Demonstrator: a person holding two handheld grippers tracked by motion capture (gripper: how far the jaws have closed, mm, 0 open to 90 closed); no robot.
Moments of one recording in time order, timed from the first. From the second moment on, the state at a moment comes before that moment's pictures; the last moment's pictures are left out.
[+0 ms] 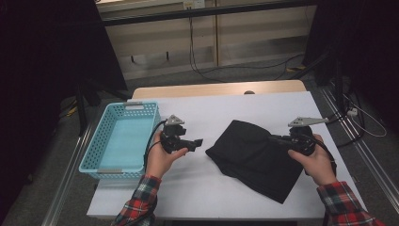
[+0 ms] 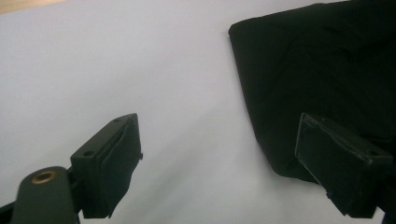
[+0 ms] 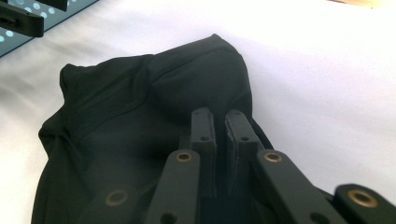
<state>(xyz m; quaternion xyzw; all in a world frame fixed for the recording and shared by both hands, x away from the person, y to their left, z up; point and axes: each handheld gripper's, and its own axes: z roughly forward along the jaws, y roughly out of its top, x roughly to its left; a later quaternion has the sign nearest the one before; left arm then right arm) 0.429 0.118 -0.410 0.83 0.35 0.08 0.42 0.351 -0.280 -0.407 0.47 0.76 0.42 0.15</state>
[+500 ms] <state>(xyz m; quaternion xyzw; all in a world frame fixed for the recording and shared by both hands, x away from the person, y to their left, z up) 0.429 0.115 -0.410 0.83 0.35 0.08 0.42 0.342 -0.286 -0.409 0.47 0.76 0.42 0.15</state>
